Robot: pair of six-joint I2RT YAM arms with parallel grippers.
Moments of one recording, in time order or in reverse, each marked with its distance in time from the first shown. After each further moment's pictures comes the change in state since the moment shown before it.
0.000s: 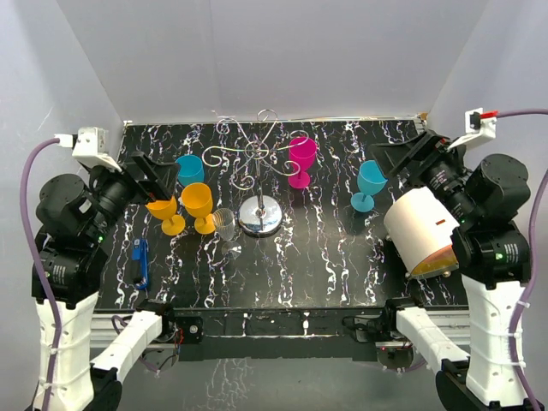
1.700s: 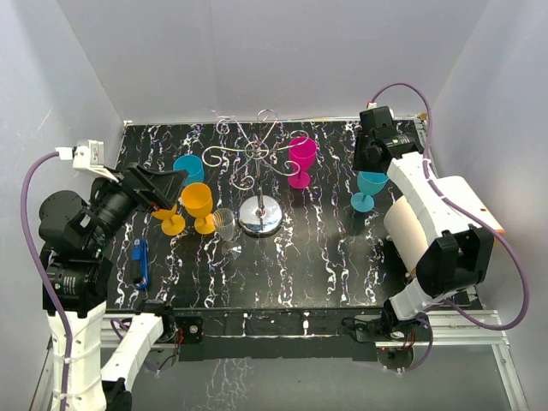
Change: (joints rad) left arm 0.118 -0.101 -0.169 0.155 0.260 -0.189; right arm 0.151 0.718 0.061 -0.203 0.535 -0.262
